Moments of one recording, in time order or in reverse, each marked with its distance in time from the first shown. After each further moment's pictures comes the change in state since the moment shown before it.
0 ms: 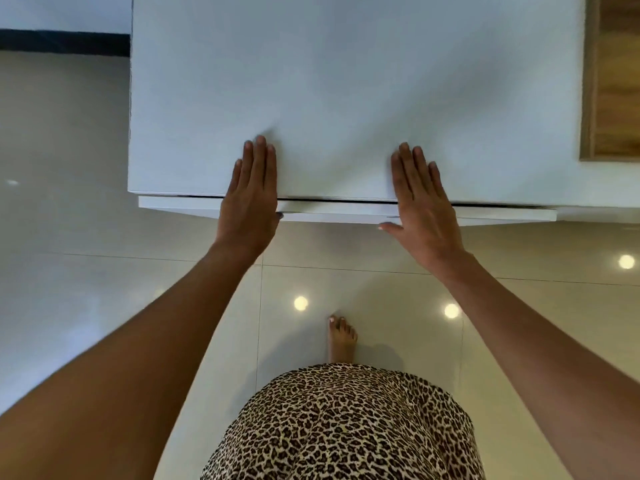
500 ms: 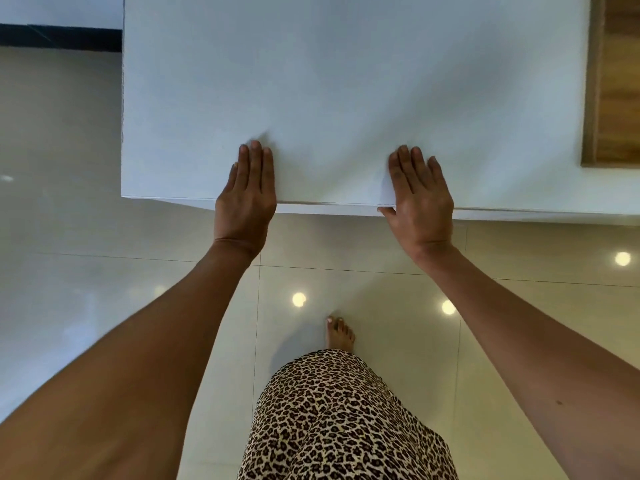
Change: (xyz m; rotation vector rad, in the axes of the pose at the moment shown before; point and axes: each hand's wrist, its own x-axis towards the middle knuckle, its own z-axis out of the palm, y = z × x) left_hand 0.010 -0.002 0.007 0.315 0.189 0.071; right_hand 0.017 -0.002 0.003 -0.044 0.237 0.057
